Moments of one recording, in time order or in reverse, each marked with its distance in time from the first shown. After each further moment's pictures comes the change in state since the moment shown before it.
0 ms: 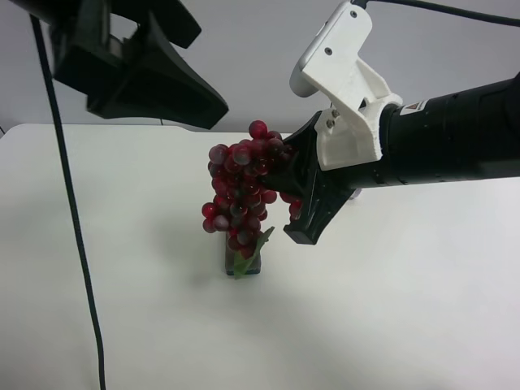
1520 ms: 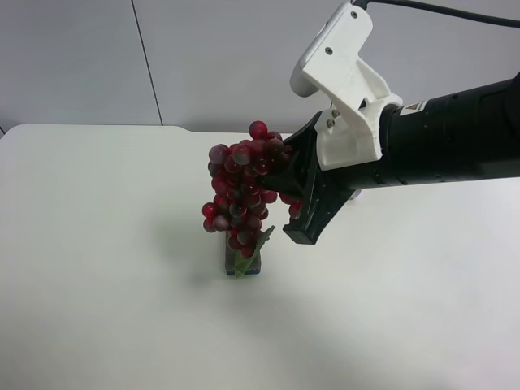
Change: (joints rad) left arm 0.000 -1.114 0.749 0.384 0.242 -0.807; right arm 0.000 0.000 0.000 0.000 0.003 0.014
